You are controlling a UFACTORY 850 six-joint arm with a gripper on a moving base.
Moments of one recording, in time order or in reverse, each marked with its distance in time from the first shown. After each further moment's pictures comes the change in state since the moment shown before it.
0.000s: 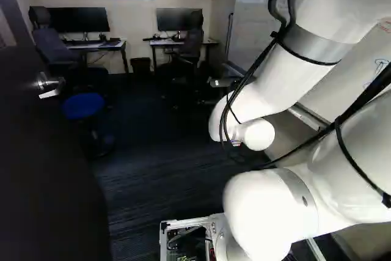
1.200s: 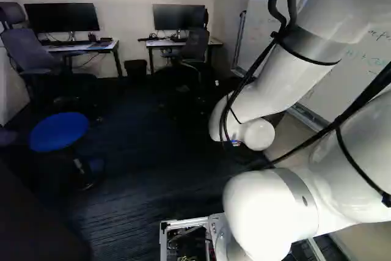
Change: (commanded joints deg) arm 0.0 0.0 0.0 0.0 0.0 0.0
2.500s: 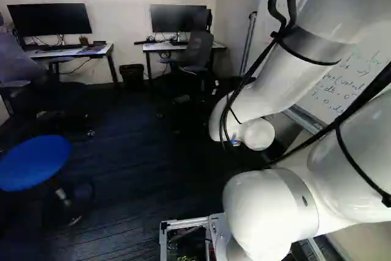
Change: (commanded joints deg) arm 0.0 0.0 0.0 0.0 0.0 0.0
